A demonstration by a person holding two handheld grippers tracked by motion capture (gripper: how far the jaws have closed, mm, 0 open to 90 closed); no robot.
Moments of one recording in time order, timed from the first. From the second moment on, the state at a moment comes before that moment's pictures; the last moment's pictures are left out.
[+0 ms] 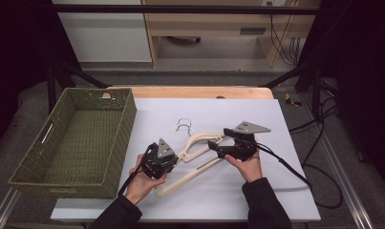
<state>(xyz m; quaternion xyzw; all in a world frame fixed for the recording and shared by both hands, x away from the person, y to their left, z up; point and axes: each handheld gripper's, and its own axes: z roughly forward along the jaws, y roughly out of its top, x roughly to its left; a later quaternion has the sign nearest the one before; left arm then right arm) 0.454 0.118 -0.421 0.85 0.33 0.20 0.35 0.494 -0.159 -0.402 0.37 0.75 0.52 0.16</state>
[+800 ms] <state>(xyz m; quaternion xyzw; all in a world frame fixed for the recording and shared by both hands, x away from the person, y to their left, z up) 0.443 0.112 -0.414 0.85 0.32 0.22 0.36 0.562 -0.098 -0.416 0.39 0.78 0.46 0.15</state>
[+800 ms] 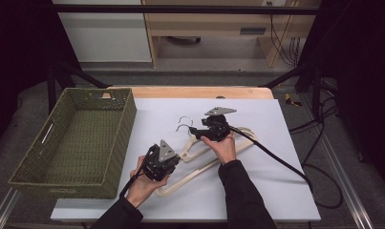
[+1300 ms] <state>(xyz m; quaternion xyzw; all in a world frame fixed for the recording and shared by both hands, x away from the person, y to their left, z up) 0.440 0.110 -0.415 0.86 0.30 0.22 0.35 0.576 -0.090 -0.437 0.40 0.81 0.42 0.12</state>
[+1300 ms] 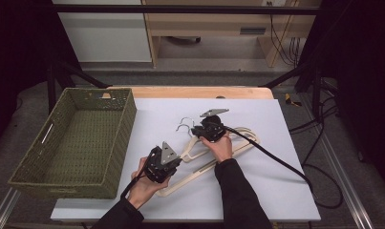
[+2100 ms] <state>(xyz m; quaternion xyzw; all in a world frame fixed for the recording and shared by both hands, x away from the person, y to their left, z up) 0.425 0.113 -0.438 0.86 0.32 0.19 0.36 0.540 -0.095 -0.415 0.38 0.79 0.45 0.15</state>
